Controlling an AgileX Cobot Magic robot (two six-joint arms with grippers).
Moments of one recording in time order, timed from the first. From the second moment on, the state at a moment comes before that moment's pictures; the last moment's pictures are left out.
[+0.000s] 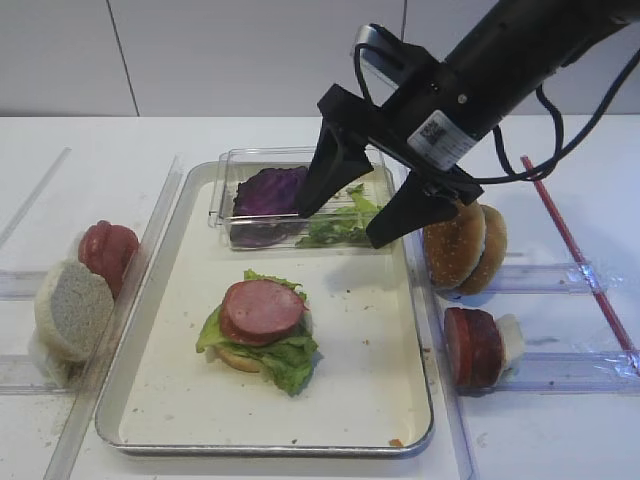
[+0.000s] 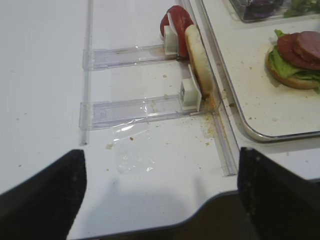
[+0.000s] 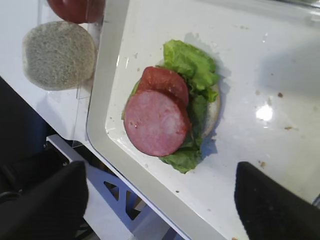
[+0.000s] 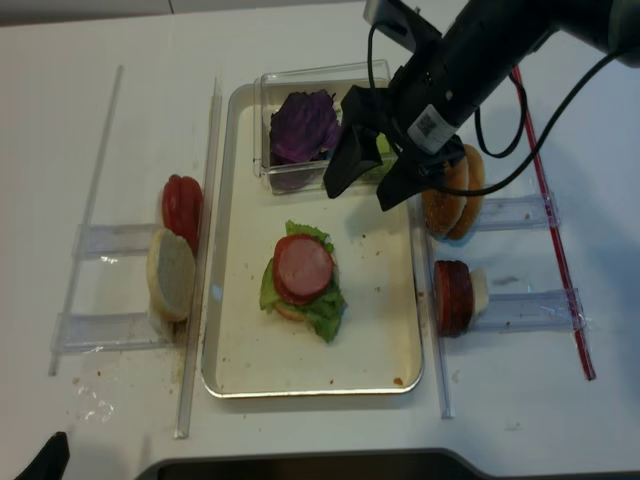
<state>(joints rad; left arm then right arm) -0.02 -0.02 -0.49 -0.02 1.18 -0.01 0.32 1.79 -1.38 0.85 1.21 -0.28</state>
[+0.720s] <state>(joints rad) -0.02 -0.02 -0.49 -0.02 1.18 -0.01 0.32 1.64 -1.38 0.63 1.22 -0.19</state>
